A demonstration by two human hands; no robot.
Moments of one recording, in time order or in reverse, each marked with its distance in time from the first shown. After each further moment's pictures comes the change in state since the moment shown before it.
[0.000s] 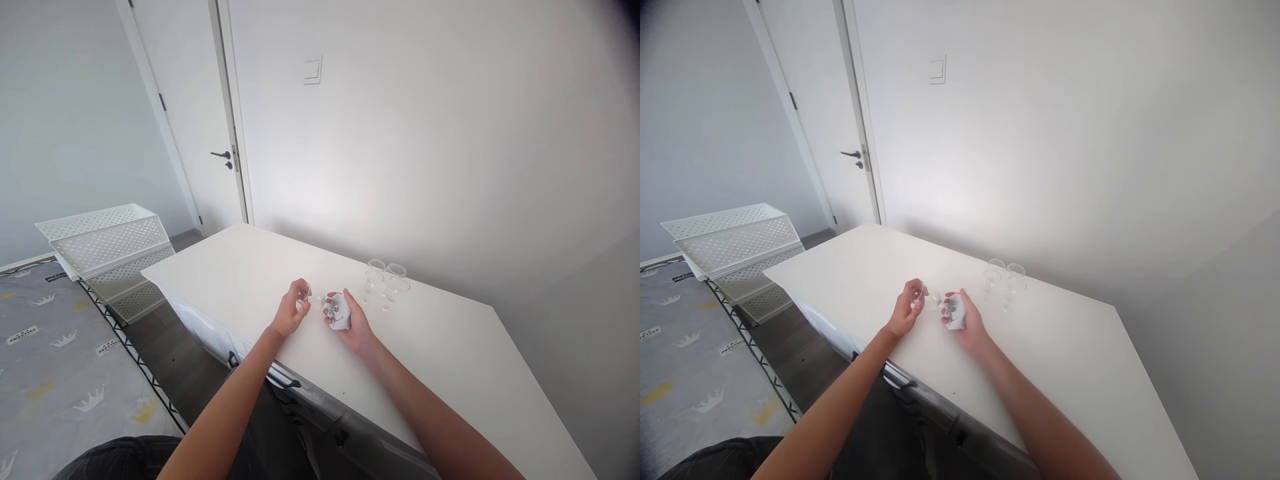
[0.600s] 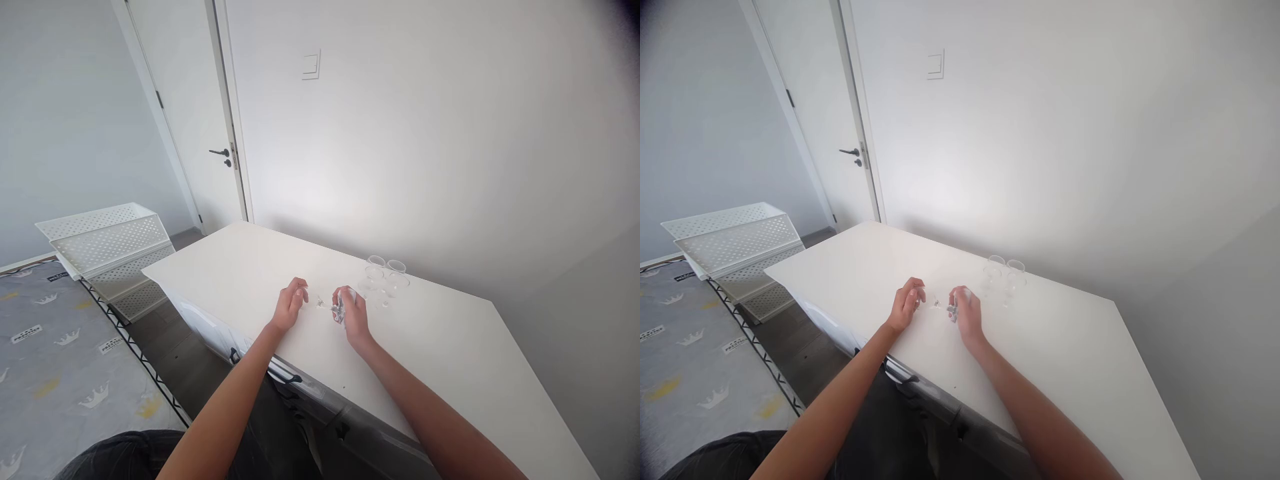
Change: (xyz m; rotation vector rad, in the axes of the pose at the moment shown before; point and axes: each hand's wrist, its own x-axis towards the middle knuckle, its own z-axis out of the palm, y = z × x) left_hand 0.000 0.006 -0.004 -0.106 -0.005 -0.198; right_hand -0.011 -0.002 0.006 -0.494 0.161 -0.358
